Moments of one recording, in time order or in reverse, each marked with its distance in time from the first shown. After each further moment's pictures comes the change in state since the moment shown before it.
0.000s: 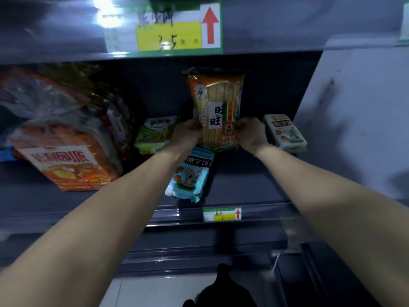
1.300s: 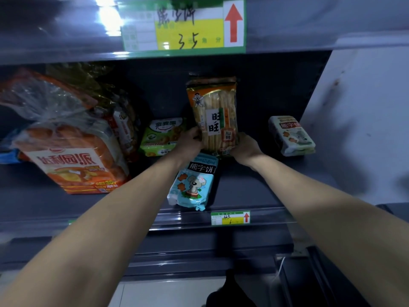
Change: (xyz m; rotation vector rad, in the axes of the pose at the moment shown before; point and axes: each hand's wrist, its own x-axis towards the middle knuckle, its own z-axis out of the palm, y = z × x) left_hand -0.001 -0.013 -0.019 0.279 -0.110 0.030; right_hand -0.015 -0.007 0.034 0.084 -0.173 0.136
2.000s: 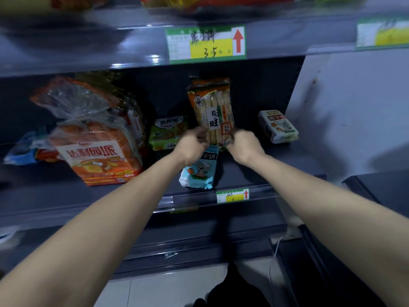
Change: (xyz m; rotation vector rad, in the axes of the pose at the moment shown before) left_hand -0.079 0.024 -0.023 0.299 -0.090 0.091; right_hand -0.096 -0.036 -0.007 -0.344 0.155 -0.122
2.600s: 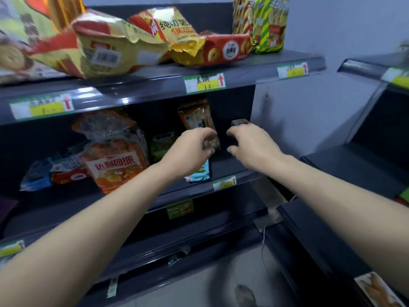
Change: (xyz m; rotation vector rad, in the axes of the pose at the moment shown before) left_hand -0.180 0.084 -0.084 0.438 -0.024 0.524; right_hand -0.188 -0.102 -0.111 -0.319 0.196 -0.101
